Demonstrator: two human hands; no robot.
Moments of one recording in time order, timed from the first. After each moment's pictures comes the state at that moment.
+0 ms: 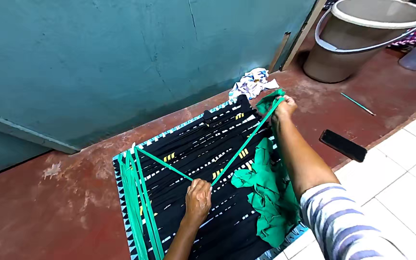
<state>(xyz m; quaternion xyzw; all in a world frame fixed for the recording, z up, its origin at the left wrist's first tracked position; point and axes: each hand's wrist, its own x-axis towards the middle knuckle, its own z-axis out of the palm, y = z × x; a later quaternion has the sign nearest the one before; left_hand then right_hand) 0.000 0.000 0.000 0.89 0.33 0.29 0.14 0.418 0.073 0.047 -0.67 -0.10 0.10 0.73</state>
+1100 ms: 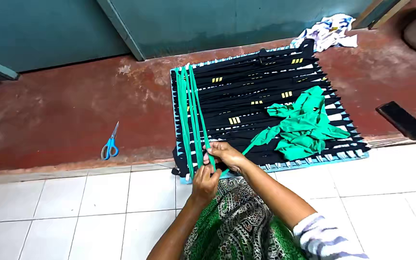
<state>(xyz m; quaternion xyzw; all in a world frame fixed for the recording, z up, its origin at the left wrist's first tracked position) -0.166 -0.229 -0.017 0.83 0.40 0.38 0.00 -0.014 -0.163 0.048 -0.45 -0.38 0.74 0.32</state>
